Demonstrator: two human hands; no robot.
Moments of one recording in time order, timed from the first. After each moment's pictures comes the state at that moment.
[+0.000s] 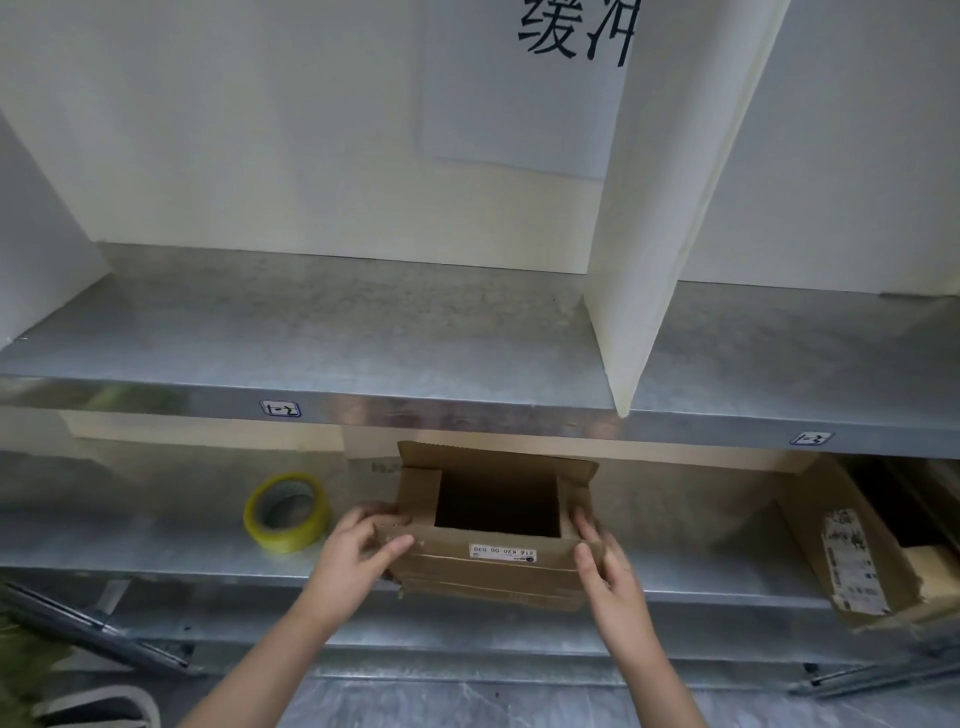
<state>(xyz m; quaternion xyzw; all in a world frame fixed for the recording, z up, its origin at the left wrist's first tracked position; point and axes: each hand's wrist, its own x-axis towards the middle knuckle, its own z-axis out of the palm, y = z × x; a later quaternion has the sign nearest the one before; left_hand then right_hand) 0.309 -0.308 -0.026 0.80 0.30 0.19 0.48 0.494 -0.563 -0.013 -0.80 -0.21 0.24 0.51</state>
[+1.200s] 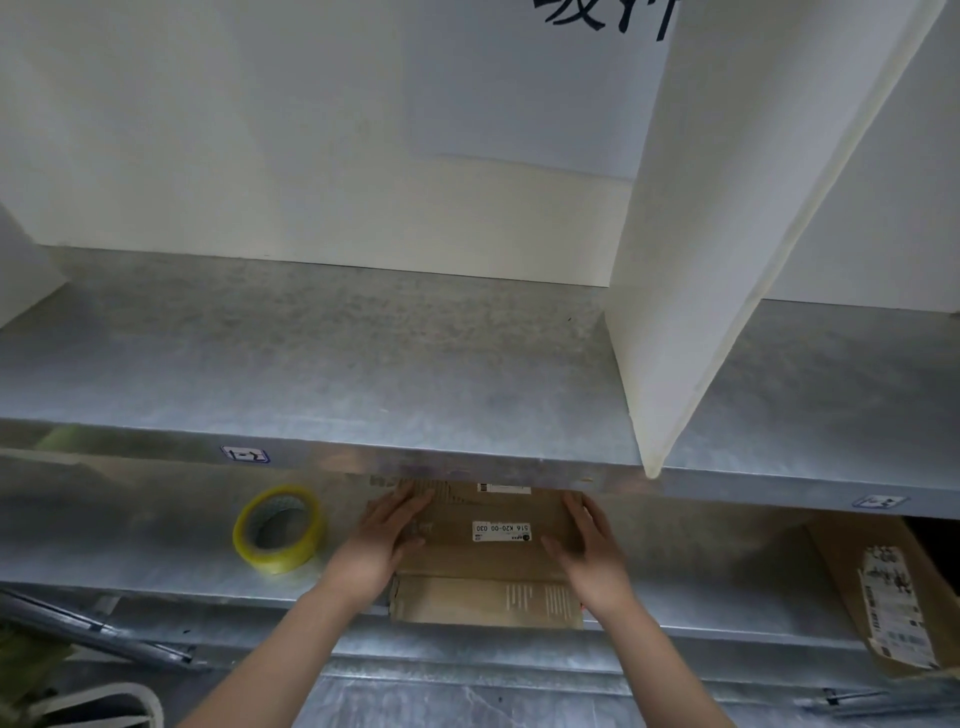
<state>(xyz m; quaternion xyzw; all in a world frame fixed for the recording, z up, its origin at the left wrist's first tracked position) 0.363 -0.268 -0.055 0.92 0.26 0.01 0.29 0.570 -0.498 -0.057 -0.87 -0.28 0.22 0.34</state>
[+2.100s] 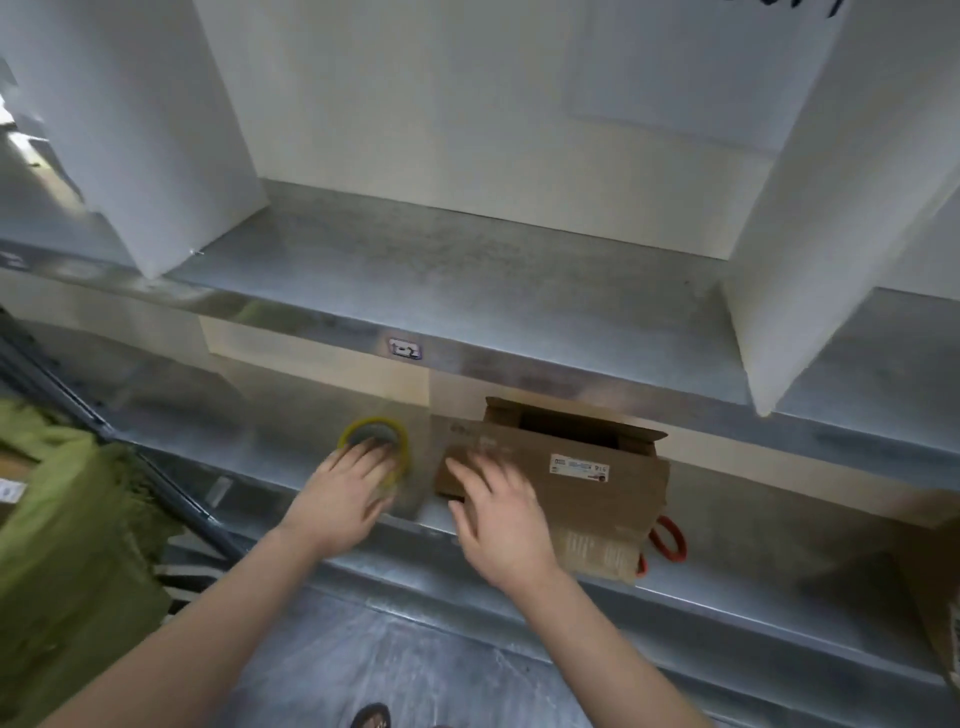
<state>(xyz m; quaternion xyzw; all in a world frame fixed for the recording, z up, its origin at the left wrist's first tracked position) 0.230 -0.250 -0.011 0.96 0.27 0.00 0.00 0.408 -0.414 0.007 -0.77 -0.60 0.03 0.21</state>
